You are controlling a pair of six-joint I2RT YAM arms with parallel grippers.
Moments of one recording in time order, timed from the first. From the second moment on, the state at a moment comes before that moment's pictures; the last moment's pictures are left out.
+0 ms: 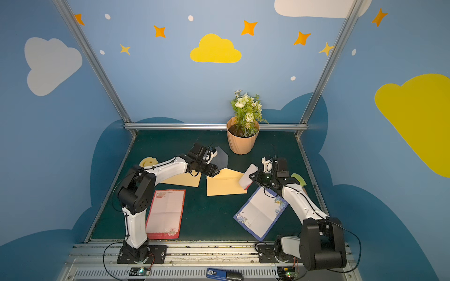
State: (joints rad) left arm -0.53 2.01 1.41 -0.38 0.28 -0.08; right arm 0.14 1.27 0.74 -0.30 -0.60 0.56
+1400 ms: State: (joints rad) left arm -0.60 2.00 1.41 -0.51 0.26 0.16; right arm 0.14 1.28 0.74 -0.32 -0.62 0.56
